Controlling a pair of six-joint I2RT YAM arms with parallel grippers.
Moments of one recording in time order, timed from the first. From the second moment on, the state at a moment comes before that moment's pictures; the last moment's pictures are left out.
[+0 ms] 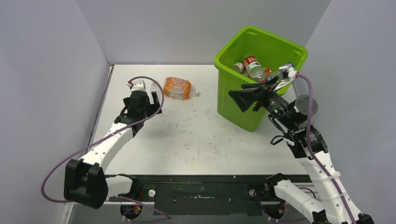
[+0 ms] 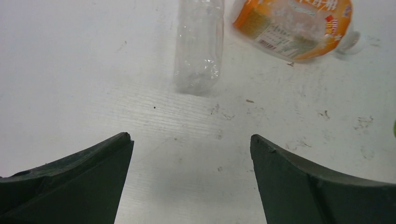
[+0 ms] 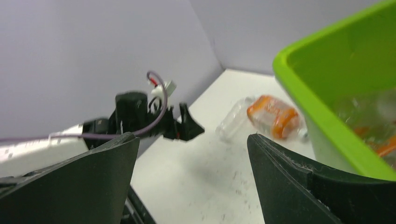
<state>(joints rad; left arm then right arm) -0.31 1.16 0.82 -0.21 -0.33 -0.38 0.38 0.84 1.17 -0.11 -0.37 0.53</state>
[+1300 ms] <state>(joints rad) -0.24 1.95 1.31 -0.28 -0.41 -0.18 0.41 0.59 0.98 -0.26 -0.45 0.52</state>
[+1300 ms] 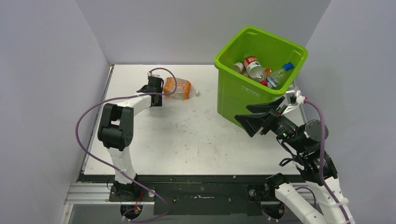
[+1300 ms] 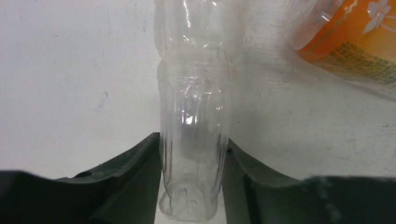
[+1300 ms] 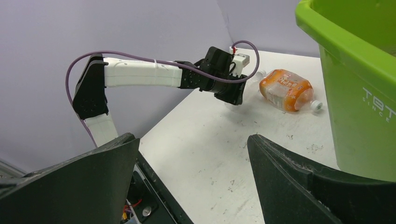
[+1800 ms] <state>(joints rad) -0.23 1.35 0.96 -0.20 -0.35 -0.28 0.41 0.61 0.98 -0.18 -0.49 0.61</state>
